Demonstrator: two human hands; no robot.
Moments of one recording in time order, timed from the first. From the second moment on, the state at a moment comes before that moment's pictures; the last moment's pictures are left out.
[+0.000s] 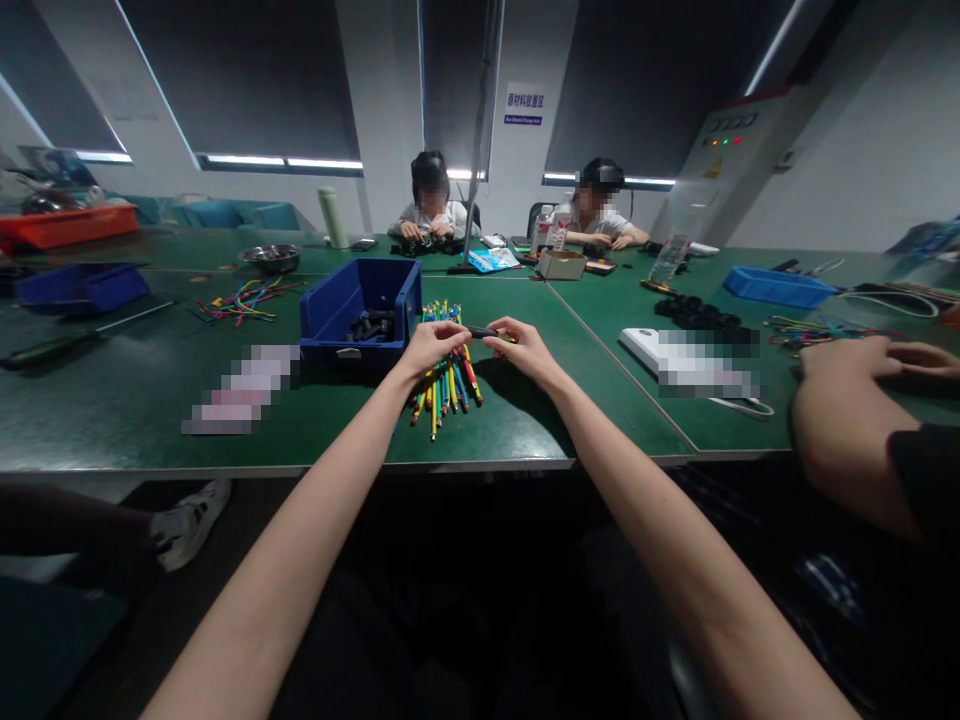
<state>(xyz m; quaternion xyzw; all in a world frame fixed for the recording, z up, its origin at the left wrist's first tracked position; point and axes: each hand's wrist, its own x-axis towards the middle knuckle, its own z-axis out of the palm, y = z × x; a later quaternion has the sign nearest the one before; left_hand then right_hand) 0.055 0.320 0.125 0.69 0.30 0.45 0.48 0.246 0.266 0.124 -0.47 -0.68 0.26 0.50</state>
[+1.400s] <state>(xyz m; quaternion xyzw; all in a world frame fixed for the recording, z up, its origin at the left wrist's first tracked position) 0.056 0.321 0.126 0.71 0.30 0.44 0.47 0.241 0.264 0.126 -0.42 -0.66 0.32 0.53</state>
